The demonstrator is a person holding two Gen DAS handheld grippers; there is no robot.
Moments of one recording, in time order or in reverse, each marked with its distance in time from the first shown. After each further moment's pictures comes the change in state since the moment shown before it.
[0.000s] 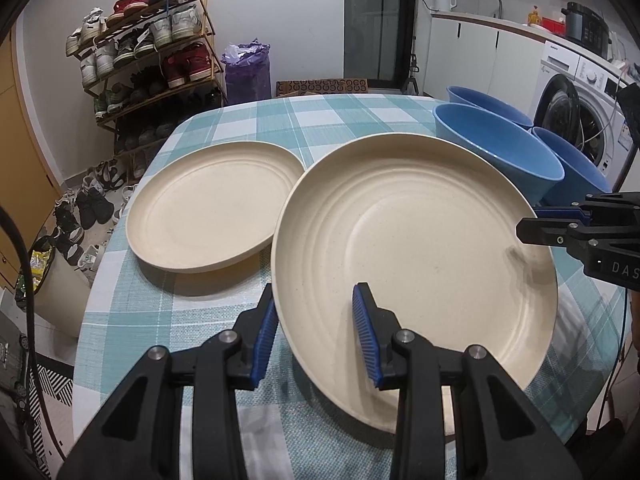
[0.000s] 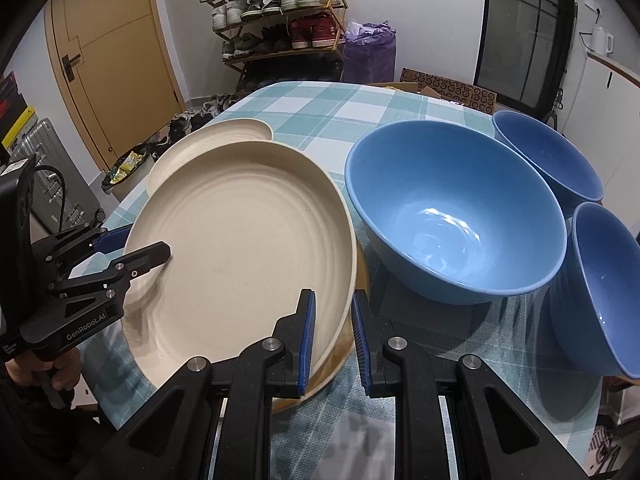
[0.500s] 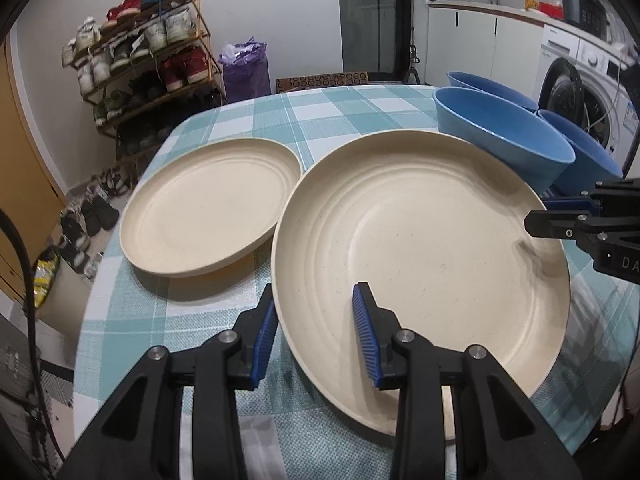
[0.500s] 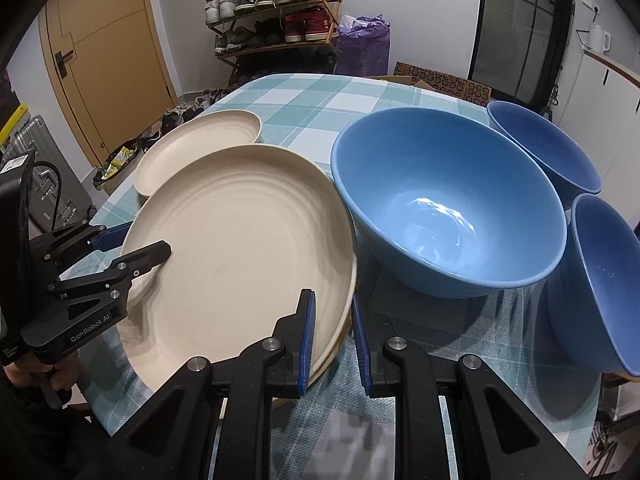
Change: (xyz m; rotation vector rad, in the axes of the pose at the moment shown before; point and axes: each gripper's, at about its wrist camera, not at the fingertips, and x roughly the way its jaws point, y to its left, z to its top) left arm 0.012 -0.011 -0.001 0.052 0.008 0.046; right arm 0.010 -0.001 -0.003 -0.003 0.018 -0.034
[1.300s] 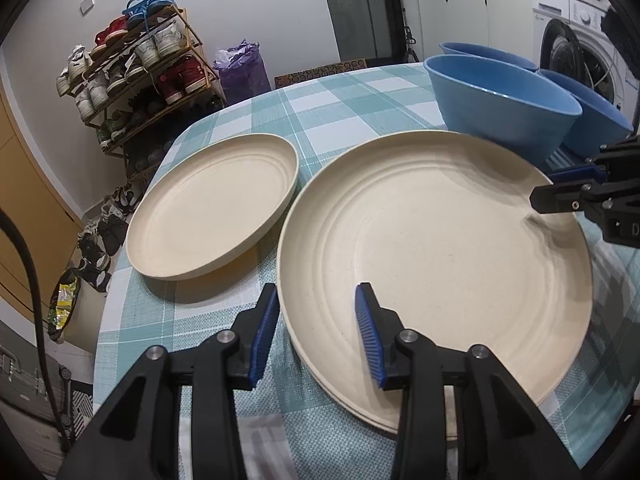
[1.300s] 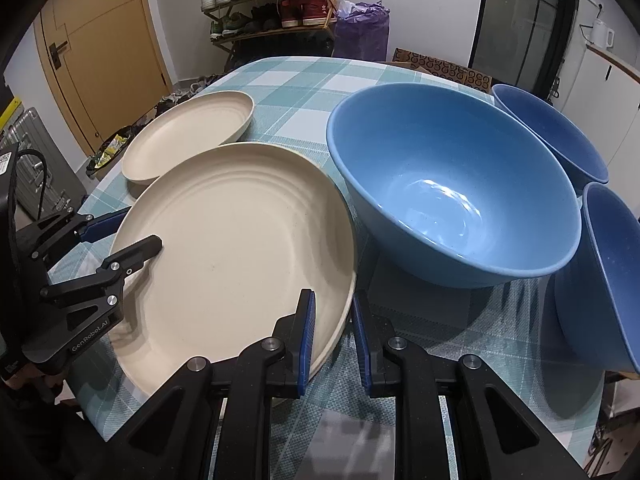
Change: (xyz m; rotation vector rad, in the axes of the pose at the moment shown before) left arm 0.009 -0.013 -0.008 0.109 0.029 0.080; right arm 0.020 -0.005 0.000 -0.002 0.051 -0.006
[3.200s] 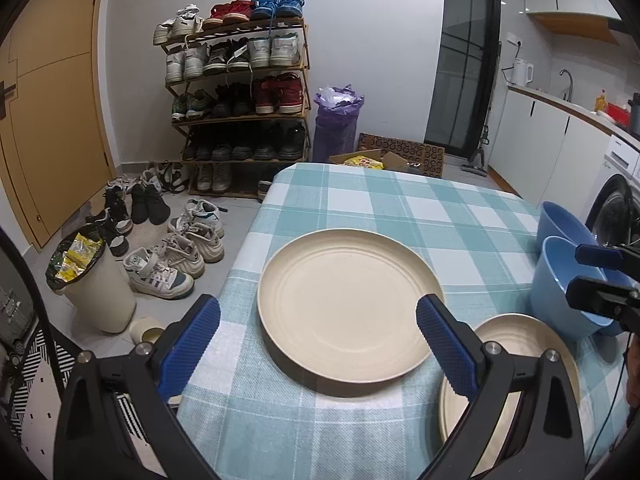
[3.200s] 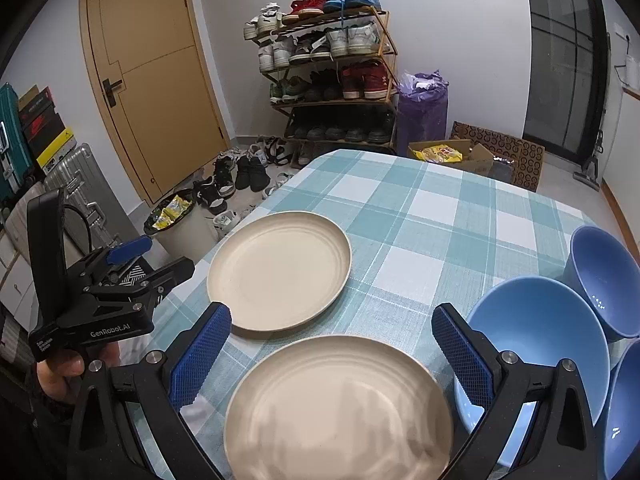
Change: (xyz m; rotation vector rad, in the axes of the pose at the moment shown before) left arm -0.026 0.150 0.032 -0.405 -0.172 0.035; right arm -0.036 0.061 0.119 -0.046 -0.216 0.190
